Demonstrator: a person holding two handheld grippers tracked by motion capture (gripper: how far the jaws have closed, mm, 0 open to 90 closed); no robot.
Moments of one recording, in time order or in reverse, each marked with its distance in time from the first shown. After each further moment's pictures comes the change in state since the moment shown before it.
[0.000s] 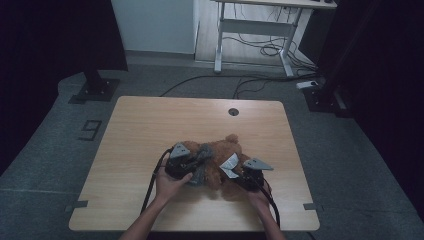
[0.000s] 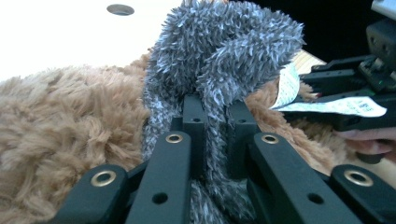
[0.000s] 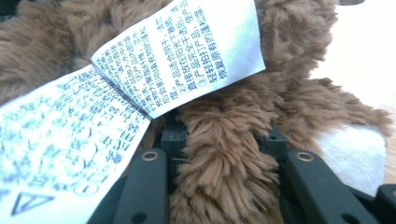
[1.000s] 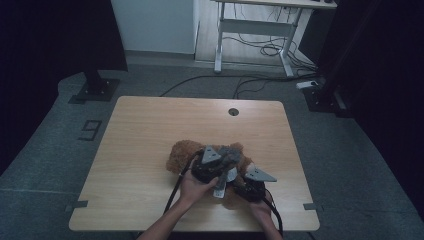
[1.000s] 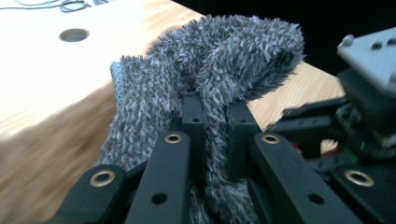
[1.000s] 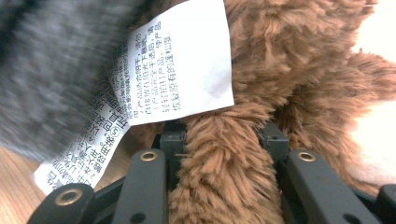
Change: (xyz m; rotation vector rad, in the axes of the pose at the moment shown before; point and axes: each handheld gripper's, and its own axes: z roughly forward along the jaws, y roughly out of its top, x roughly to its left) left arm -0.064 0.020 0.027 0.008 0.030 0.129; right arm 0.012 -0.024 -0.019 -0.023 0.065 0.004
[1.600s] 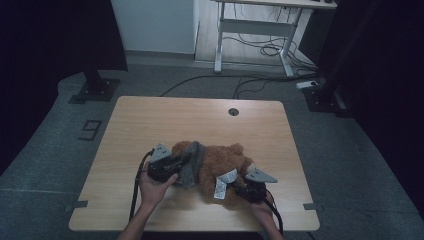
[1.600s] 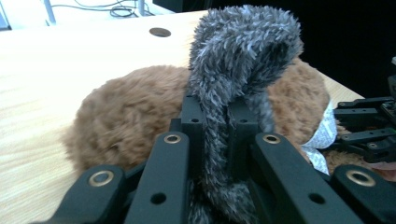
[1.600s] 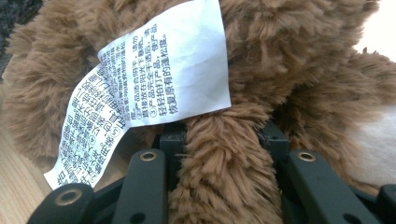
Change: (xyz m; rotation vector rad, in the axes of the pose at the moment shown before) left arm 0.068 -0.034 -0.079 -0.084 0.090 -0.155; right arm -0.001 -0.002 -0.003 -0.002 0.014 -0.029
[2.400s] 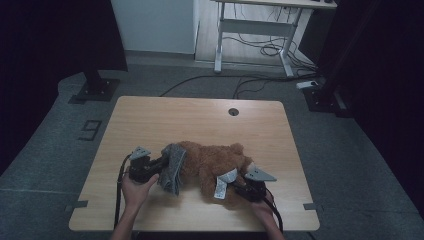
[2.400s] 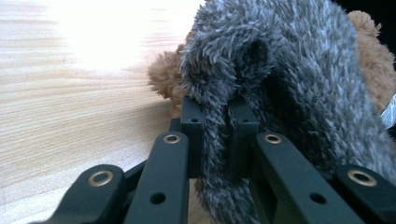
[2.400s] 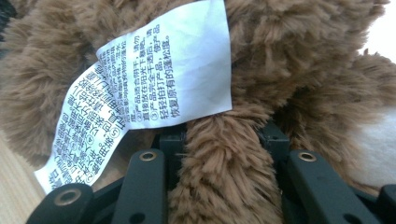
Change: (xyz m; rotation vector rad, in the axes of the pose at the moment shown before) left arm 0.051 -0.028 -0.020 0.064 0.068 -0.171; right arm -0.002 0.002 0.003 0.012 -0.001 -0.023
